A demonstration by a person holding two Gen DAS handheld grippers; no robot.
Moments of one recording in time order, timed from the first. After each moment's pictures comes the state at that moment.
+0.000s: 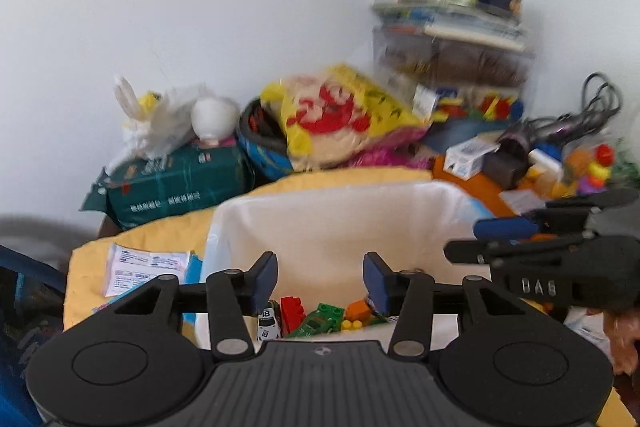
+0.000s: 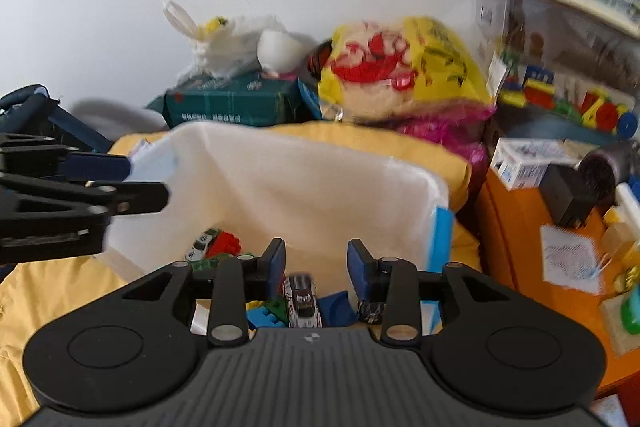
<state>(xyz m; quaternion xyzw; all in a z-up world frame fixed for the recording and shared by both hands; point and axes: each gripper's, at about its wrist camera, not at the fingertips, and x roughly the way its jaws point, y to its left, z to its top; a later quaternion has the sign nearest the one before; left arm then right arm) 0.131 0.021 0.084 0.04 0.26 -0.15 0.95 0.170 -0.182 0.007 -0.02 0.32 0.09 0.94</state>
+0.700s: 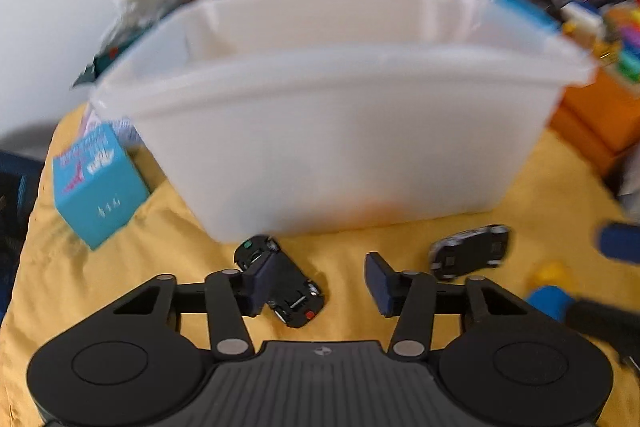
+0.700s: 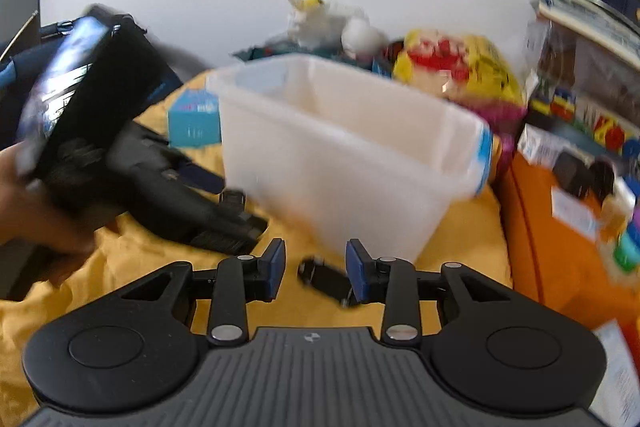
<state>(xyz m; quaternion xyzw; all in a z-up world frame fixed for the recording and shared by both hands) 0.143 -0.024 -0.043 0.09 0.42 -0.08 0.90 0.048 -0.151 -0.038 -0.12 0.30 0.15 0.94</state>
